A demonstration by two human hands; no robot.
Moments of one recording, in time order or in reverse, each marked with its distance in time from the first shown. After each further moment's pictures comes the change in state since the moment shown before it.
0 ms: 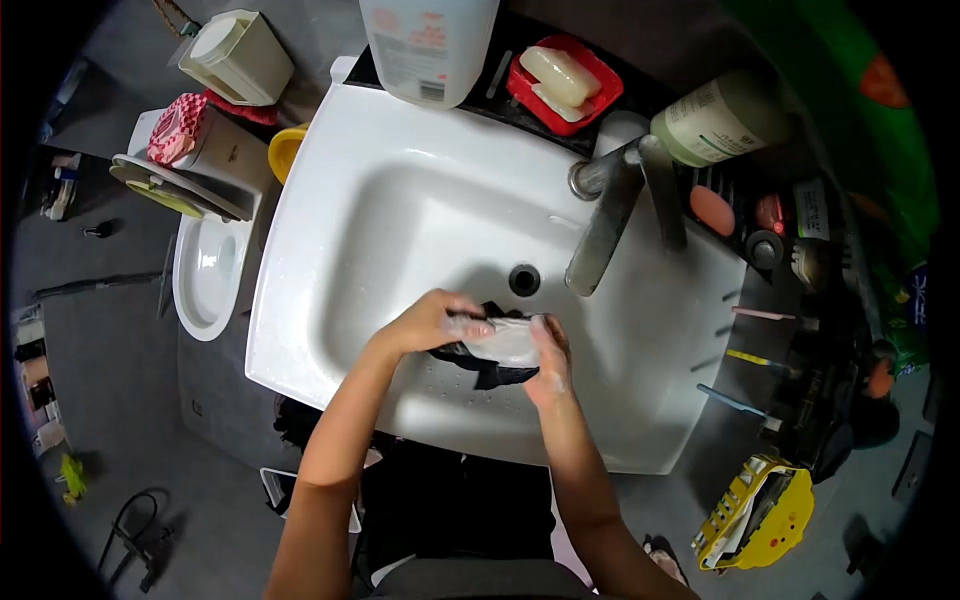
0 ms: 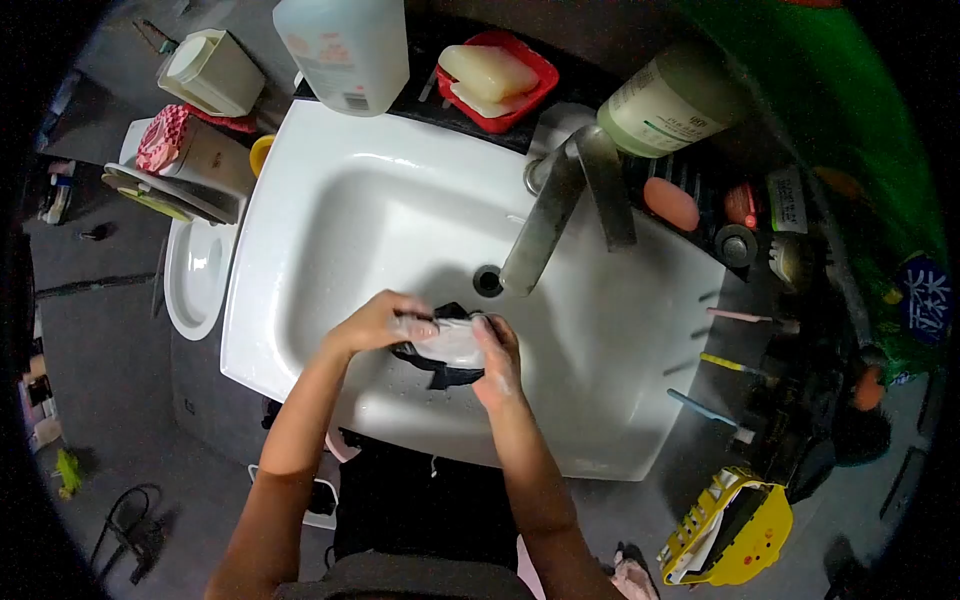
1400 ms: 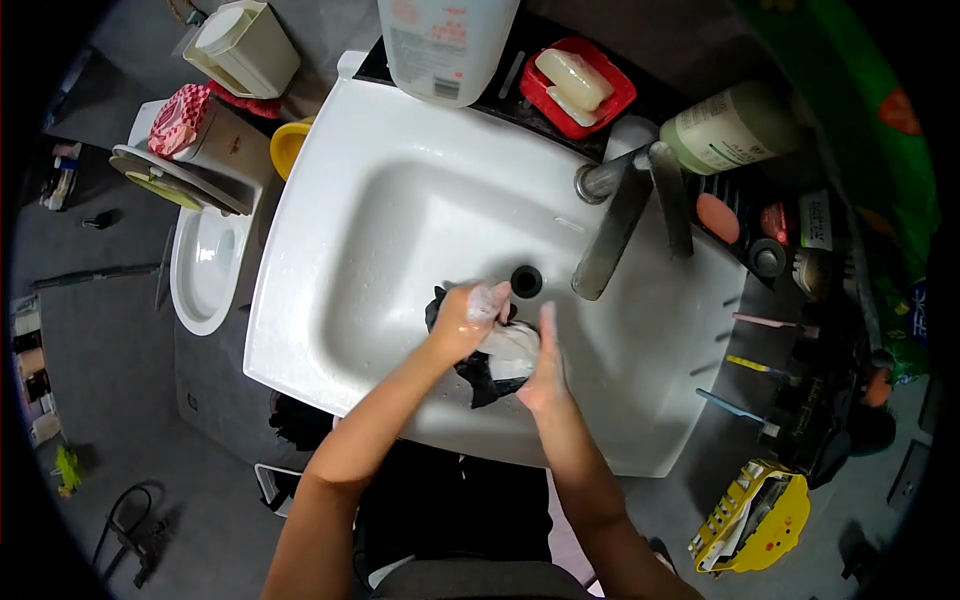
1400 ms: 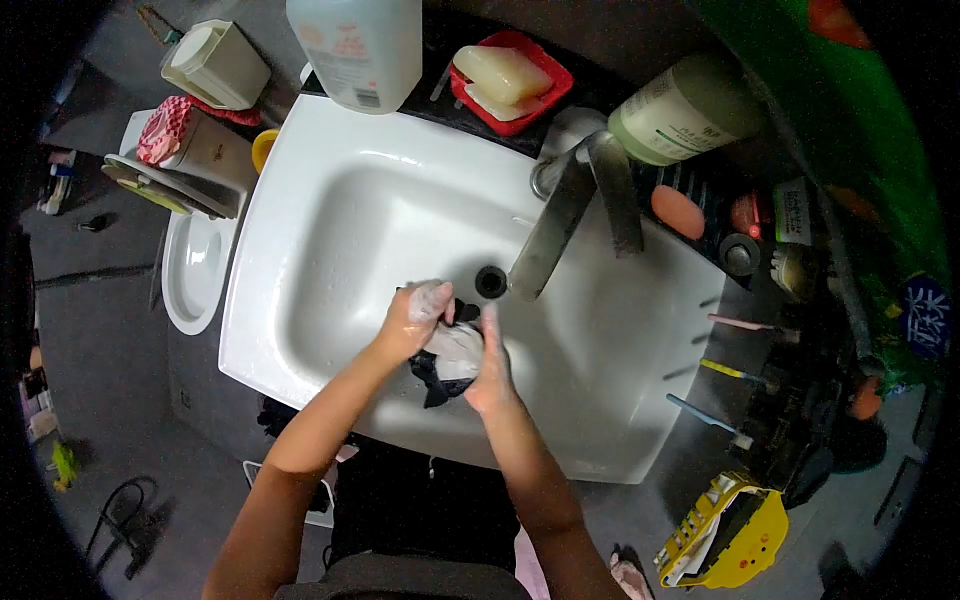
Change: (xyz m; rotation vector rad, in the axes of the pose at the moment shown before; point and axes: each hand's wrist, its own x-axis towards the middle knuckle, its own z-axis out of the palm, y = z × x) left_hand 0.016 0.008 0.040 -0.053 0.343 0.187; right_hand 0.004 -0.004 0.017 0.300 -0.005 0.452
